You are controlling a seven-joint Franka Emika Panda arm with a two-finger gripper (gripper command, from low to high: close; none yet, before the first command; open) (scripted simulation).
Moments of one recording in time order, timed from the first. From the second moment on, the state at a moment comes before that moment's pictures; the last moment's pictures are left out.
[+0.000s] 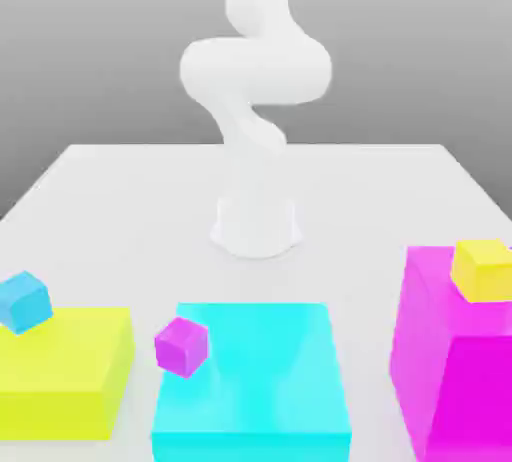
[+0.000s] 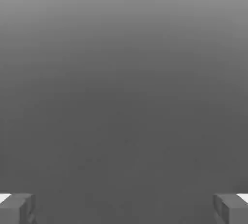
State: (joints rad) arm -0.01 -0.74 0.08 -2.31 -0.02 2.33 0.86
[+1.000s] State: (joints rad) arm 0.11 0.14 0.66 -2.65 -0.27 2.77 1.63
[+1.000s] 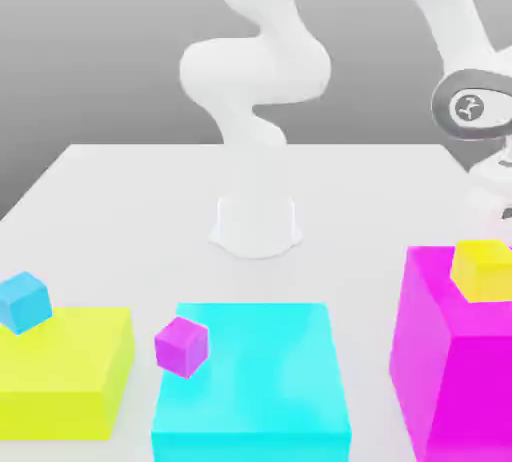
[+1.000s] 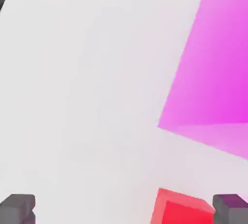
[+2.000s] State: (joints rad) arm 0.18 0.17 0.58 -2.70 -0.30 2.83 1.74
